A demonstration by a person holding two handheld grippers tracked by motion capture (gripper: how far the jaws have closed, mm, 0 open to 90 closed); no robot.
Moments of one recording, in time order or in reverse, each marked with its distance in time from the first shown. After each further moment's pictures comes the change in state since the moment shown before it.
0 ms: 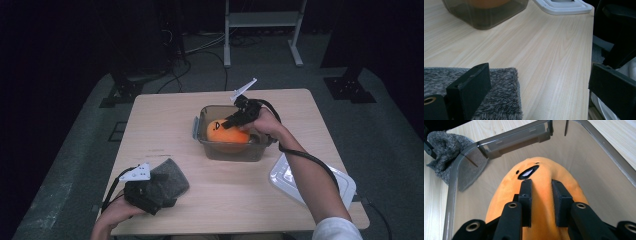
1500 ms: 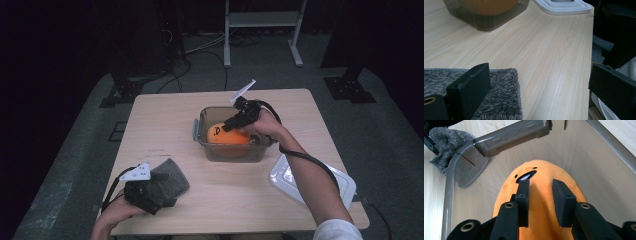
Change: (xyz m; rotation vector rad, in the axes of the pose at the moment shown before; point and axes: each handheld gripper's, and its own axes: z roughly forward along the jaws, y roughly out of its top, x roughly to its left) left arm 0.000 0.001 0.000 0.003 -0.003 0.005; right arm 0.003 -0.002 0.002 0.033 0.019 0.019
